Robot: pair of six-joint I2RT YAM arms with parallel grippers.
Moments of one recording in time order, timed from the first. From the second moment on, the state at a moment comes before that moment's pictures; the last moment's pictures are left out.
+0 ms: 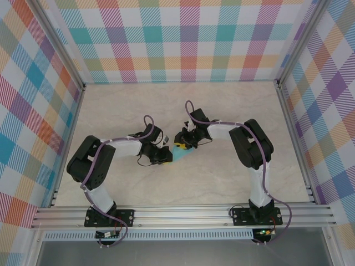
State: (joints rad) left arm -0.51 1.74 0.86 -0.30 0.52 -0.59; right arm 0.57 2.08 1.25 -0.21 -0.68 0.88
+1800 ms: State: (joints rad) left arm -0.51 1.82 0.92 -0.16 0.49 -0.68; right arm 0.55 1.96 1.17 -0.17 -0.63 0.89
